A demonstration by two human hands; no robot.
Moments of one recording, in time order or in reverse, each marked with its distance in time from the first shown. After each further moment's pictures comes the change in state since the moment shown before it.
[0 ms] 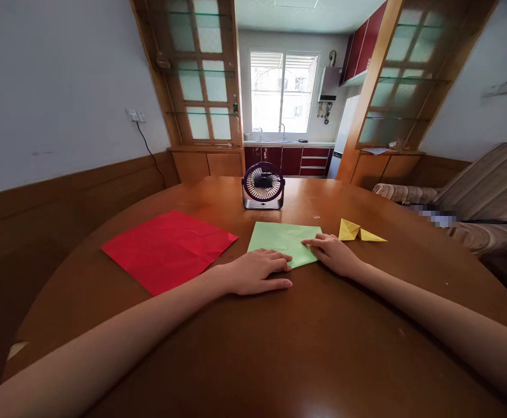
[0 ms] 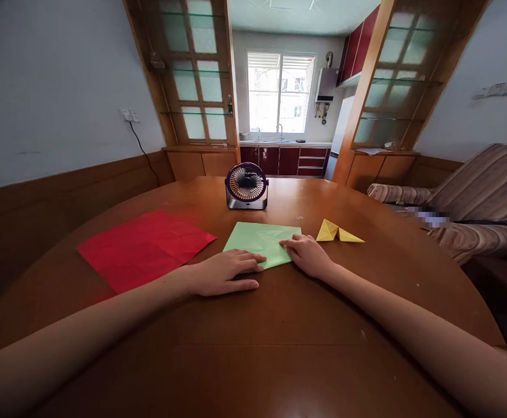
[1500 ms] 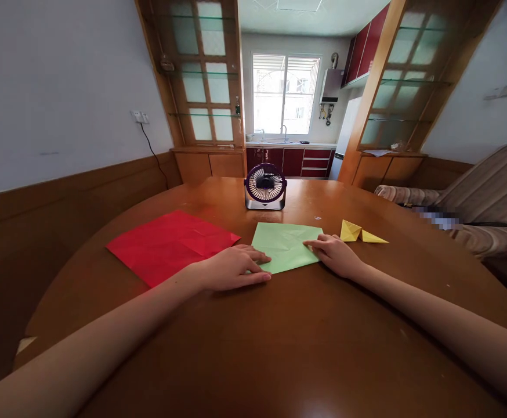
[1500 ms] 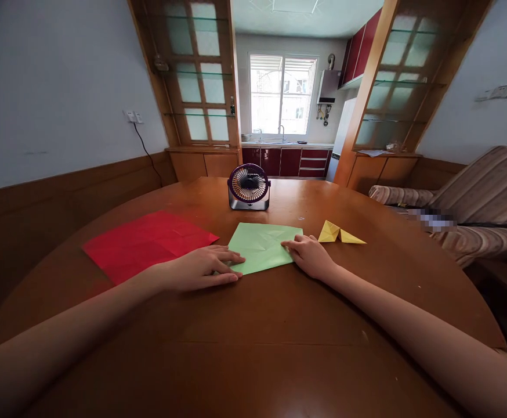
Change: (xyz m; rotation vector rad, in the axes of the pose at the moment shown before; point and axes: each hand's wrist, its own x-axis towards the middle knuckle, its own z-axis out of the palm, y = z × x) left_hand -0.038 -0.008 -0.025 0.039 -0.045 -0.130; right_hand -0.002 -0.002 -0.001 -0.048 0.009 -0.010
